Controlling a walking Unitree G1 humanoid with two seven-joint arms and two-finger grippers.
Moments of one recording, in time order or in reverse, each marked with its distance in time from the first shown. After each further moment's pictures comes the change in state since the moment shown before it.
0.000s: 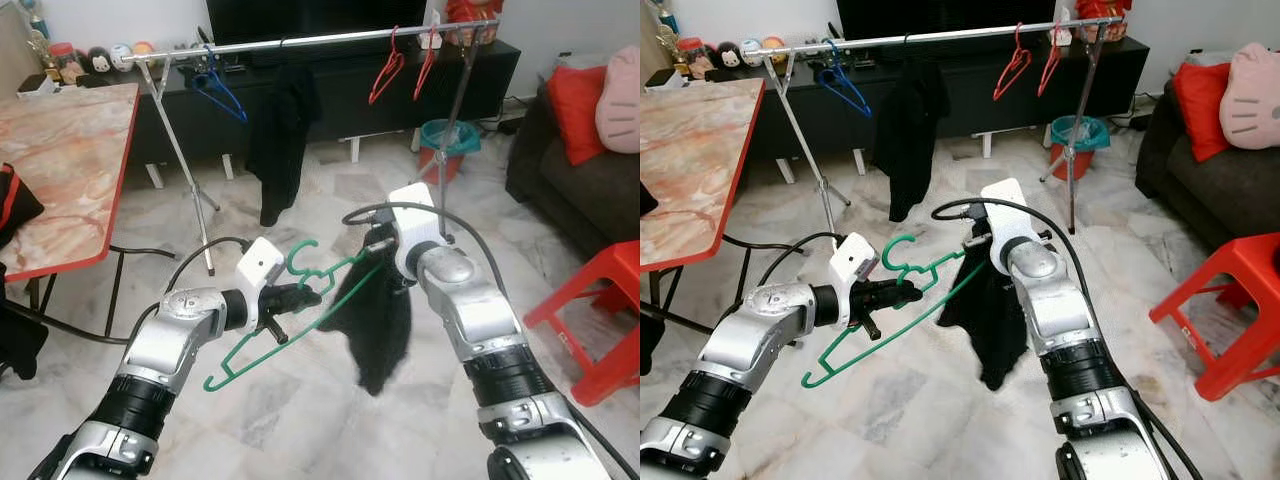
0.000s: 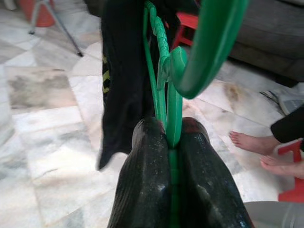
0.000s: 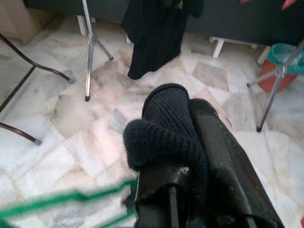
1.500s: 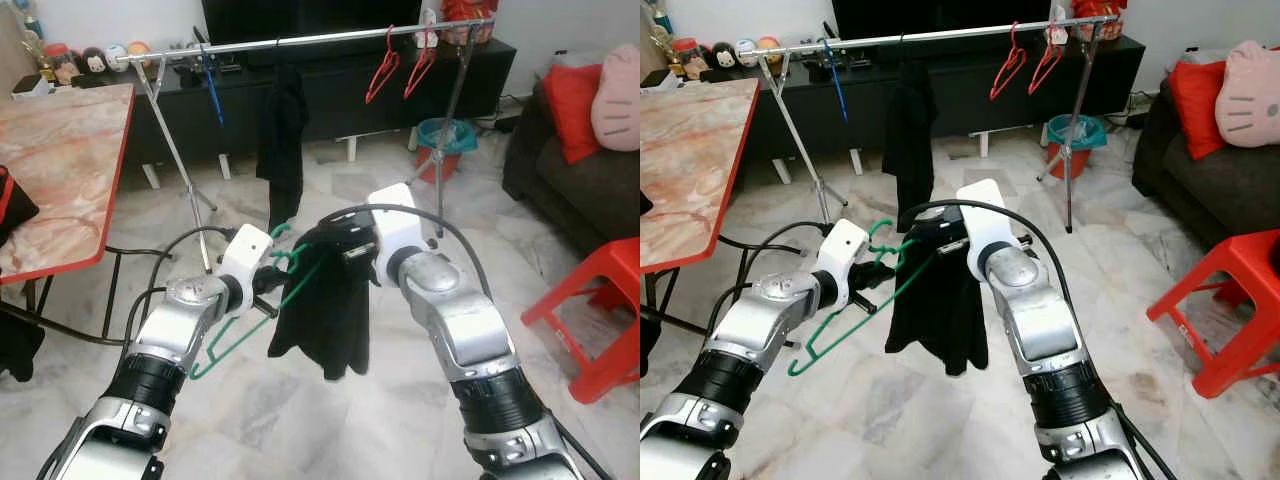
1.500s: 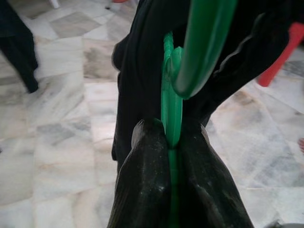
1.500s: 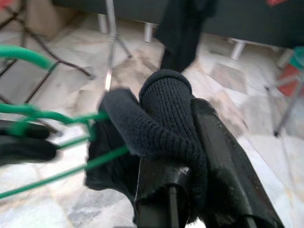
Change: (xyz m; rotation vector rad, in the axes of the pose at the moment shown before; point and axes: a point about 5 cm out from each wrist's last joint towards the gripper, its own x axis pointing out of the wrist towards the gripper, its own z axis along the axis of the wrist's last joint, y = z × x) left arm 0.005 0.030 -0.002 -0.018 0.100 0.330; right arm -0.023 0.035 0.013 -0.018 0.009 0.096
